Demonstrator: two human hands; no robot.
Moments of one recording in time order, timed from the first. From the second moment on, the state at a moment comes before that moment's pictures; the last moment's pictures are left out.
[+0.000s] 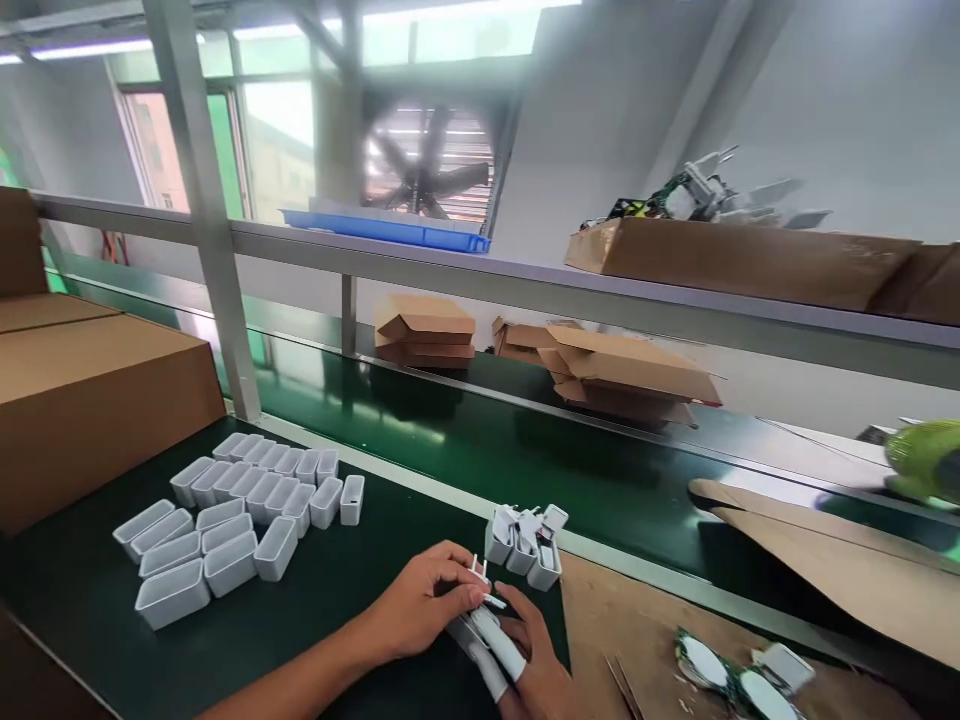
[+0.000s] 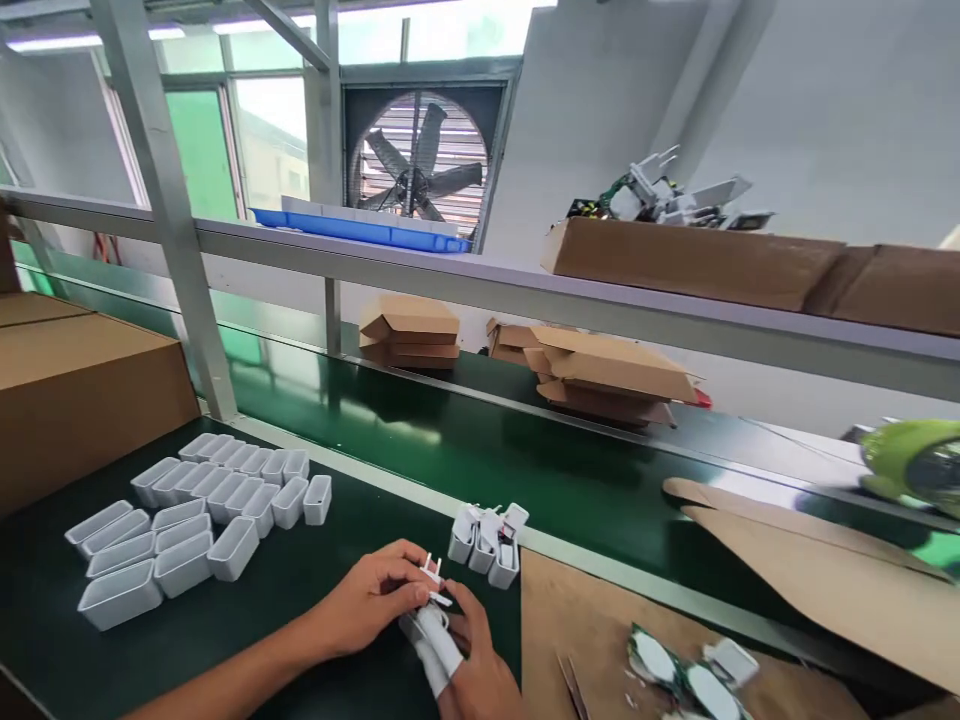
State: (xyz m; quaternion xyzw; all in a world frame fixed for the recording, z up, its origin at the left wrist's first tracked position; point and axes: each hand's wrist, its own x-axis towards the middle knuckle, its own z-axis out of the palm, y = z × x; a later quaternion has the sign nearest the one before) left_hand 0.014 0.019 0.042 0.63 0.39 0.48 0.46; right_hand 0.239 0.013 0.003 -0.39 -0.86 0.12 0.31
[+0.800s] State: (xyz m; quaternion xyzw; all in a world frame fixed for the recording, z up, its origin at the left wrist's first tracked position) left_hand -0.028 0.024 0.021 0.48 0.52 0.59 0.38; right_hand 0.224 0.021 0.044 -0.33 -0.90 0.10 0.26
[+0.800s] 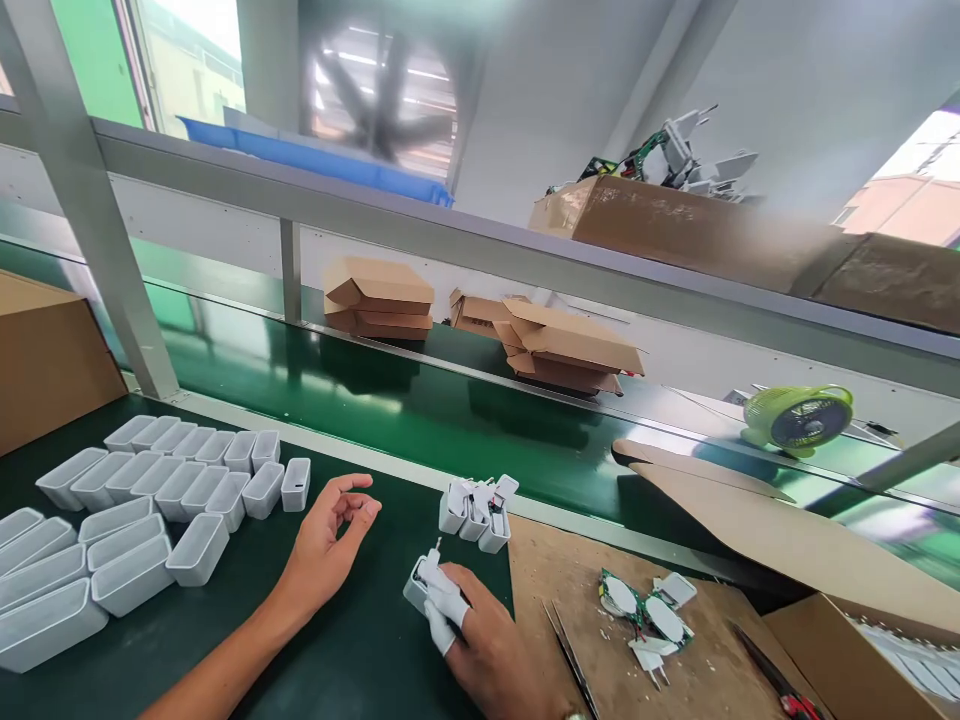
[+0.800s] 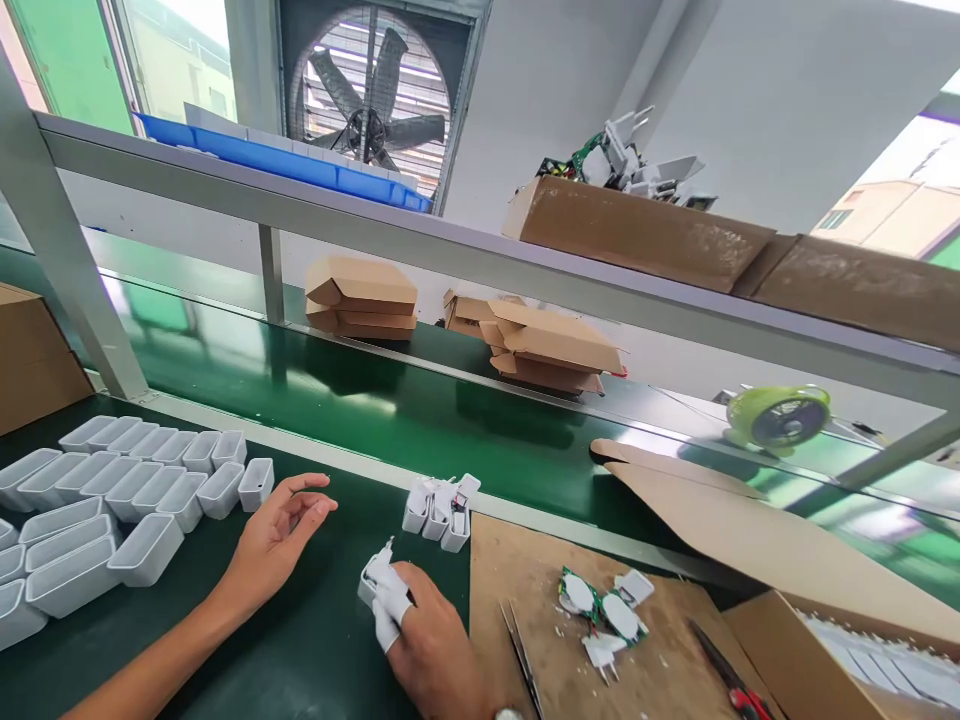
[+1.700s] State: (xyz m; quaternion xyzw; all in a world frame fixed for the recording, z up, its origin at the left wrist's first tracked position) left_hand -0.005 0.010 0.010 0.57 0.52 0.53 0.33; right_hand 0.230 0.015 0.029 -0.36 -0.89 0.11 0.25
